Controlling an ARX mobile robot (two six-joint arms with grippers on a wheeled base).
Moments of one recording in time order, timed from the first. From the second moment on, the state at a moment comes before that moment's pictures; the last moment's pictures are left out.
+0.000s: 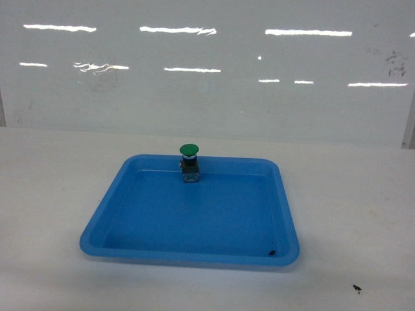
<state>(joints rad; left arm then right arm) 0.09 1.18 0.36 0.48 -0.05 0.23 0.23 1.34 0.40 0.53 0.23 -0.06</state>
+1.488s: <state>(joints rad) 0.02 0.91 0.27 0.30 -0.04 0.09 0.23 1.34 0.40 0.54 0.23 -0.06</state>
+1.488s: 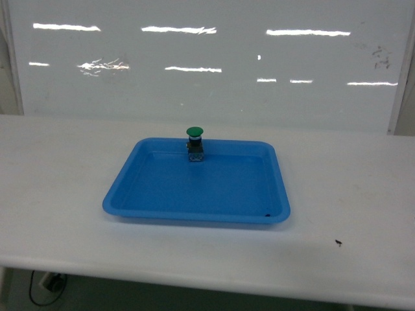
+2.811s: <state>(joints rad) 0.02 0.90 0.27 0.30 -0.04 0.09 0.23 1.34 0.39 0.53 0.23 -0.06</state>
